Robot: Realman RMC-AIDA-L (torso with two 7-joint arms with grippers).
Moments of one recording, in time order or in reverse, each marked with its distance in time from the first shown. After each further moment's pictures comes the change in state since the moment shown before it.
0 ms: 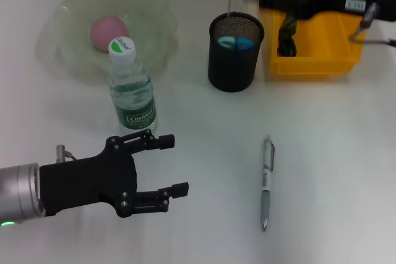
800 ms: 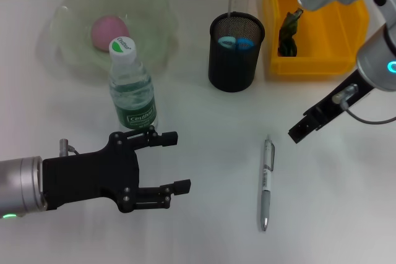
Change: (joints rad) left arm -0.026 0.003 -0.004 0.008 0.018 -0.001 -0.026; right arm 0.352 0.004 -0.242 -0.056 -0.961 -0.548 1.012
